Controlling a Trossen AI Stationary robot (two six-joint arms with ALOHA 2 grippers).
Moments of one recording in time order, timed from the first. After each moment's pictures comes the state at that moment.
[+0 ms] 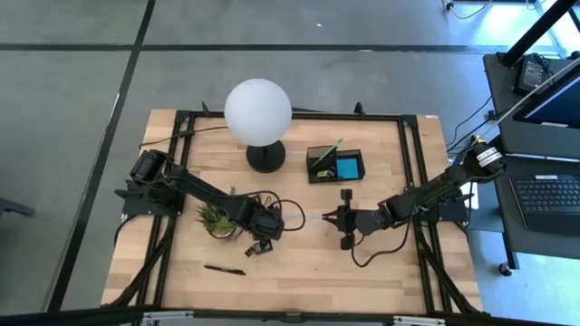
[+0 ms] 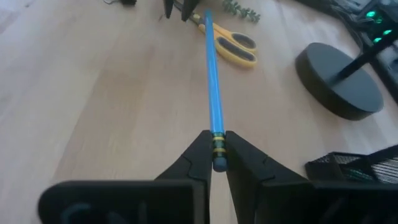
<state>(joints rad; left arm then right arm) -0.31 1.83 1.19 -0.71 -0.14 -0.62 0.44 1.46 0.50 0.36 0.53 -0.06</state>
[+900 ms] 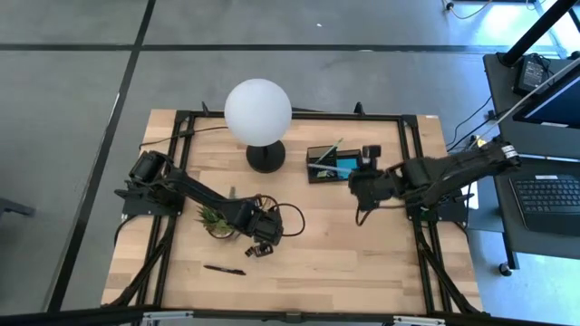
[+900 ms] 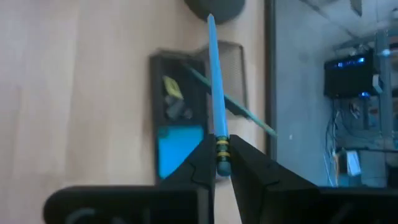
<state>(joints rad) -0.34 1.83 1.19 -0.67 -0.22 -0.63 0.26 1.27 1.18 -1.09 0.67 -0.04</state>
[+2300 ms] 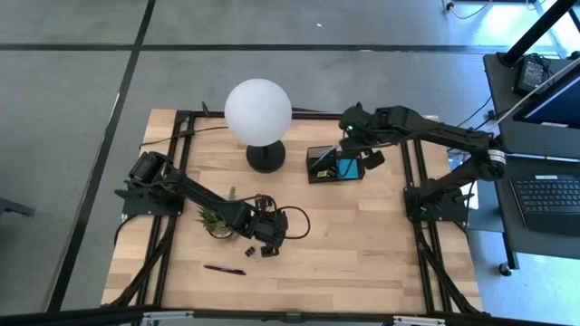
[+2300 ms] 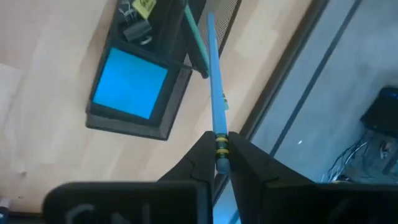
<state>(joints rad) -0.36 1.83 1.19 -0.51 -0.35 -0.48 -0.32 1.44 1.40 -1.16 0.28 -0.90</state>
